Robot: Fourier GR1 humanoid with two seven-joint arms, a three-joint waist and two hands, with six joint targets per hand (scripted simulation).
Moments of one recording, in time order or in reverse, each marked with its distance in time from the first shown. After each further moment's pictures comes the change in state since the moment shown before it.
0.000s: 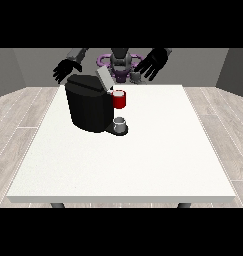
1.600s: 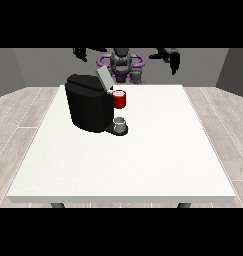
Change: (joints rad) left arm 0.537 -0.303 0.115 -0.313 0.488 -0.084 -0.024; right arm -0.102 -0.123 0.062 -0.062 0.034 0.181 0.112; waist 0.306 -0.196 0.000
